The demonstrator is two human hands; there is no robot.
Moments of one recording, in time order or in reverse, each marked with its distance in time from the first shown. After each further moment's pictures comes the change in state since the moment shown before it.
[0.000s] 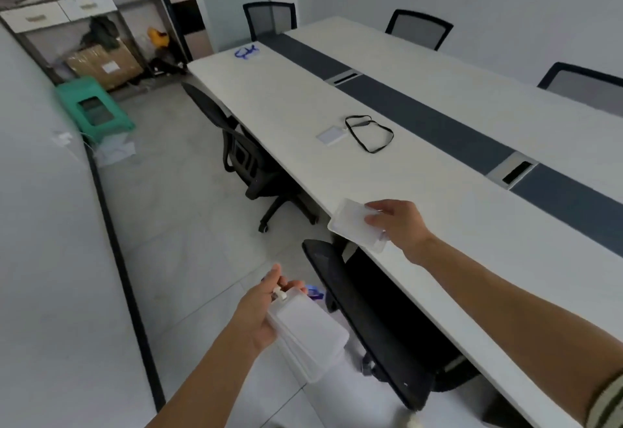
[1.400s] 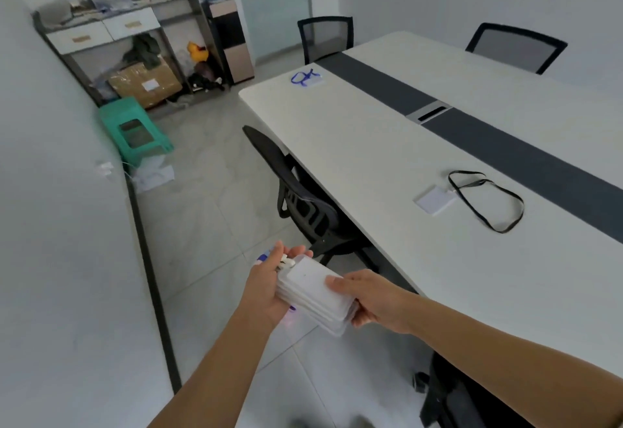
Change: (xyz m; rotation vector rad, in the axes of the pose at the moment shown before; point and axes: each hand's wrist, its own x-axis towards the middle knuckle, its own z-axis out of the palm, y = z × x) left_hand 0.243 0.343 -0.076 -0.128 -0.071 0.221; right_hand 0.223 -0.119 0.290 0.055 -0.666 0.254
